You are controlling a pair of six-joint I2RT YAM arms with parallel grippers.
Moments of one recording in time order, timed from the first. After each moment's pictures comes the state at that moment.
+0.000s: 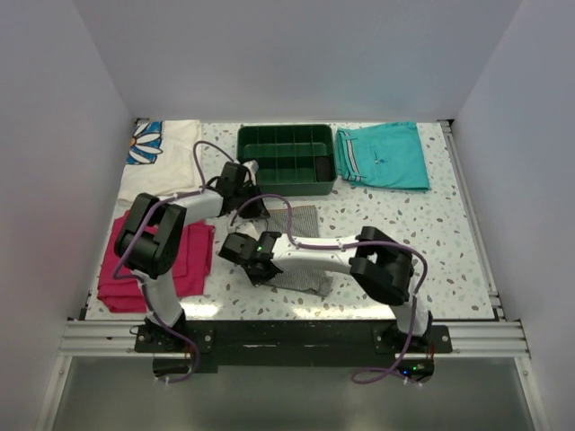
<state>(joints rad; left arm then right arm) -0.38 1.86 1.05 -0.09 0.28 -0.52 1.23 2.05 1.53 -0.74 0.29 0.65</state>
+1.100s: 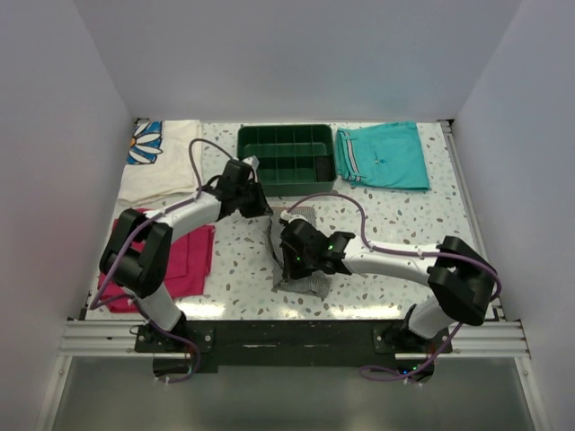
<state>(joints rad) -0.45 1.69 1.03 -0.19 0.19 -0.63 1.04 1.55 0.93 -0.35 0.02 0.73</state>
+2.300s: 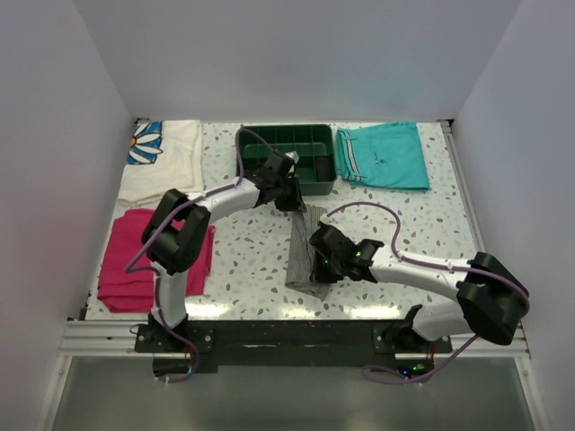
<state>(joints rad) -0.61 1.98 1.39 -0.28 0.18 -0.68 0.95 1.34 0.71 -0.40 0.09 0.91</state>
